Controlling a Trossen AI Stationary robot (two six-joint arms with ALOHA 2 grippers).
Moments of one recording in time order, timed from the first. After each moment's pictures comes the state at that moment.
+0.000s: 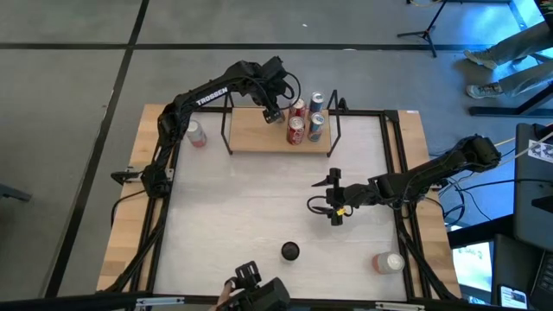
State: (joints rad) left arm 0.59 2.13 2.18 -1.19 -0.09 0.16; right arm 0.31 1.23 0.53 0.11 0.35 -0.06
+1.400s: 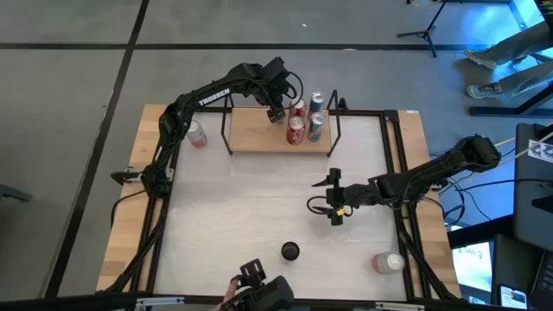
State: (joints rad) left arm 0.59 2.15 2.16 -1.10 -0.09 0.14; right arm 0.31 1.23 0.53 0.11 0.35 -0.06
